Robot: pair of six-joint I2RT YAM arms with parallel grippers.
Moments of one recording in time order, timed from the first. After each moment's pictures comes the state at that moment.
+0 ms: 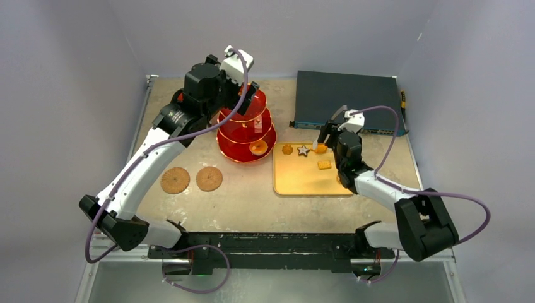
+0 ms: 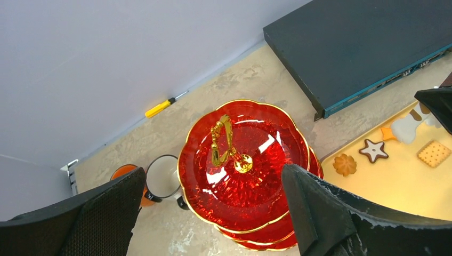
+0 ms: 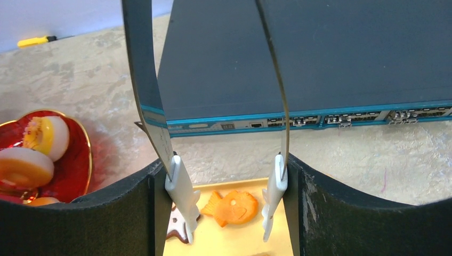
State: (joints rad) left arm -0.60 1.38 1.62 -0.52 -0.19 0.22; right arm 0.36 1.27 0.51 0.59 0.36 0.30
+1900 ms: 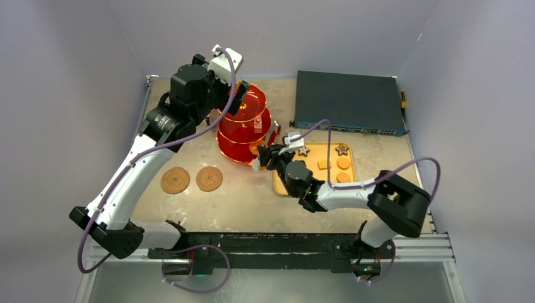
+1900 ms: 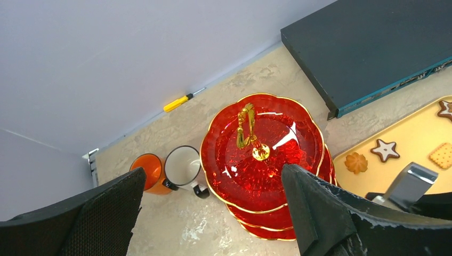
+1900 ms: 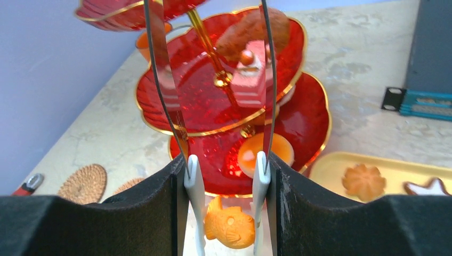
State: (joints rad) left arm -0.58 1.32 1.65 -0.59 -0.24 0.23; right arm 1.02 1.49 0.59 0.89 0.61 0.36
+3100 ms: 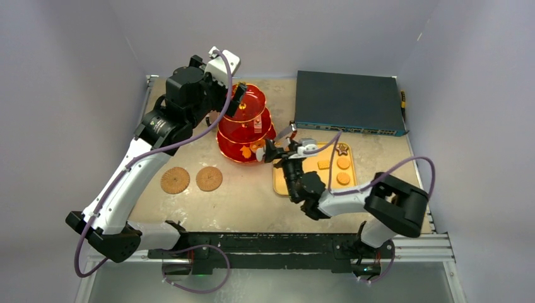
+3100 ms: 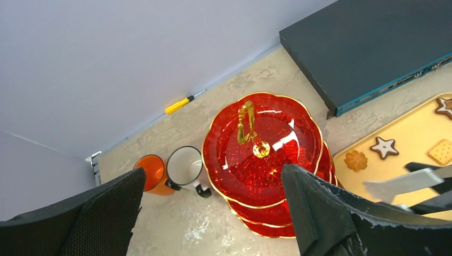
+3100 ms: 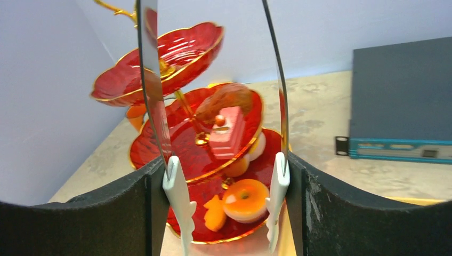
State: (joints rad) left arm -0.58 1.28 1.63 -0.59 -0.23 0.25; right arm 1.09 1.59 0.56 1.37 0.80 0.10
